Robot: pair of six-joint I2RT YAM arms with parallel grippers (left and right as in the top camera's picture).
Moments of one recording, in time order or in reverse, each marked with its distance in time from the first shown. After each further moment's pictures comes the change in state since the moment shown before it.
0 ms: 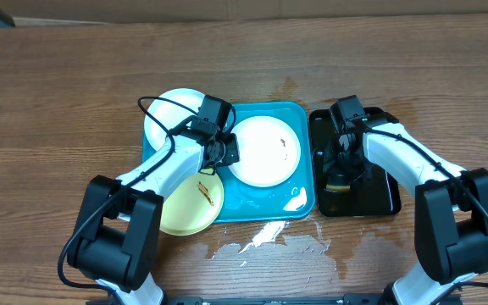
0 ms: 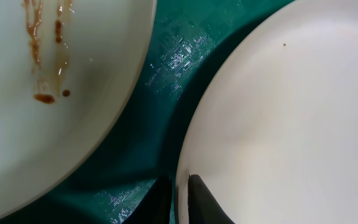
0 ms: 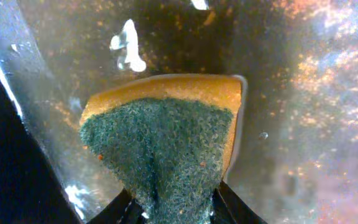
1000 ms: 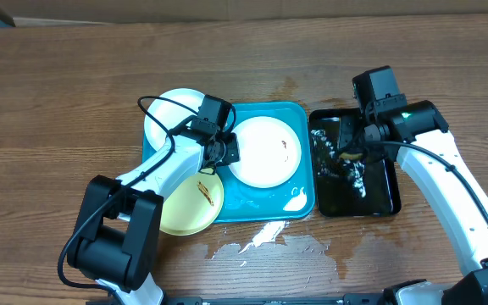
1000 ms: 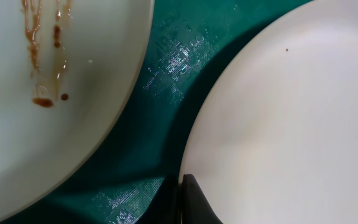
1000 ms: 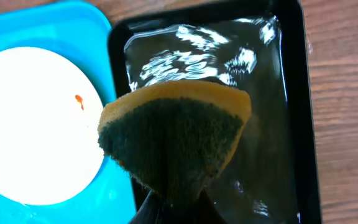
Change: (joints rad) left arm 0.000 0.000 0.000 0.008 0.001 0.000; right arm -0.001 -0.293 0.185 -0.160 0.068 -0.053
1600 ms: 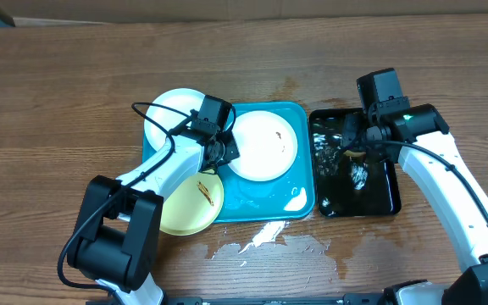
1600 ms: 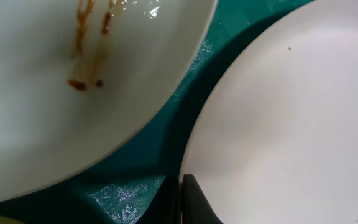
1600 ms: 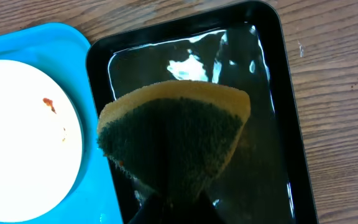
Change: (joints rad) left arm 0.000 0.000 0.000 -0.010 -0.040 -0.178; right arm -0.026 0.000 -0.047 0.067 0.037 0.039
